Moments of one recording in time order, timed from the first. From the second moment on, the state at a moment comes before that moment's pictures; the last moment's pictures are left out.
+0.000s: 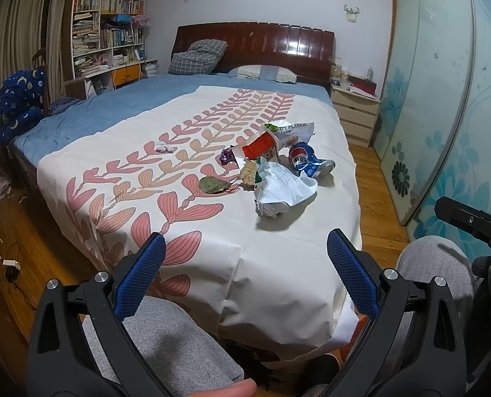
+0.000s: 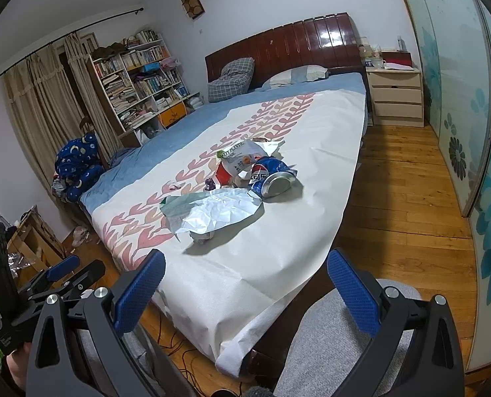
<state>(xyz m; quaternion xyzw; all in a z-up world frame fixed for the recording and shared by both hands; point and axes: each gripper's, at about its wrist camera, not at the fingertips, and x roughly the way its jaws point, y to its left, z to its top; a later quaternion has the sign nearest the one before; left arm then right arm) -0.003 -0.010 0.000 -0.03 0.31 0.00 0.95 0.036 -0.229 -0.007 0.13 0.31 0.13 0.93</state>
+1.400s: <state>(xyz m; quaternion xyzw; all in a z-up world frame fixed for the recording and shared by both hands) -0.002 -0.008 0.002 -0.04 0.31 0.00 0.95 0.032 -0.218 -0.005 0.11 0.31 0.14 0.93</state>
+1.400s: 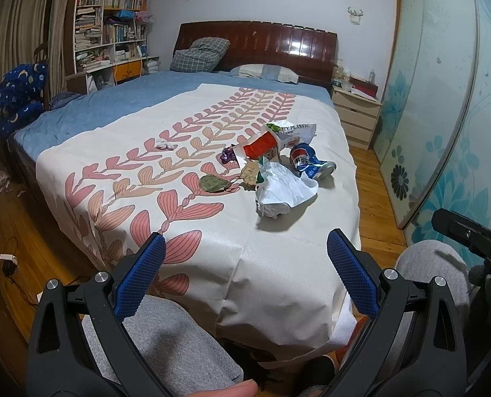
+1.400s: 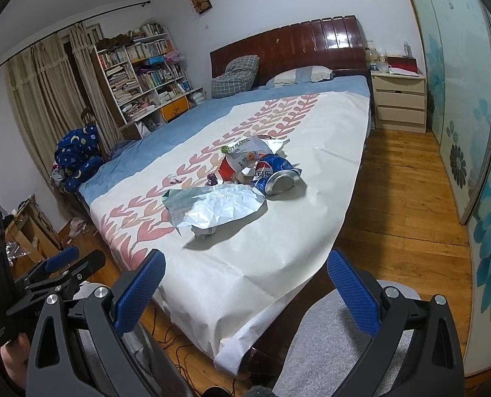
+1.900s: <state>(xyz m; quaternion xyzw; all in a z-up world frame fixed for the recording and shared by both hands) 0.083 0.061 0.014 -0.13 0.28 -0.01 0.95 0.069 -0.191 0.000 0.10 0.33 0.18 0.92</state>
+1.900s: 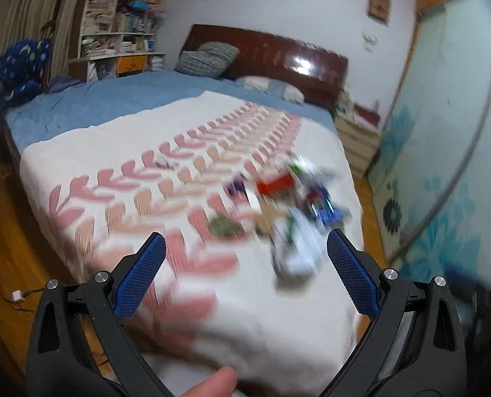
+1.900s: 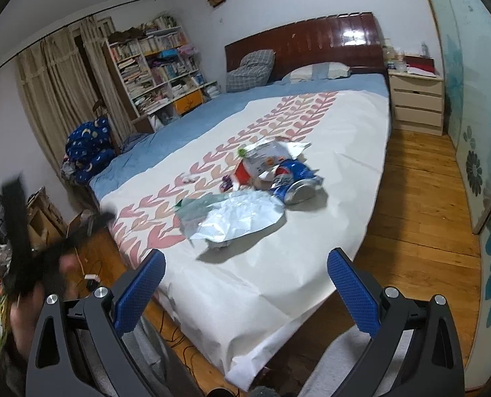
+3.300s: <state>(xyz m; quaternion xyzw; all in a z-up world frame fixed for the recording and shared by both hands) 0.358 0.210 -0.103 -0.17 0.43 0.06 0.89 0.281 0.036 -0.075 -0.05 0.45 0.39 0.80</state>
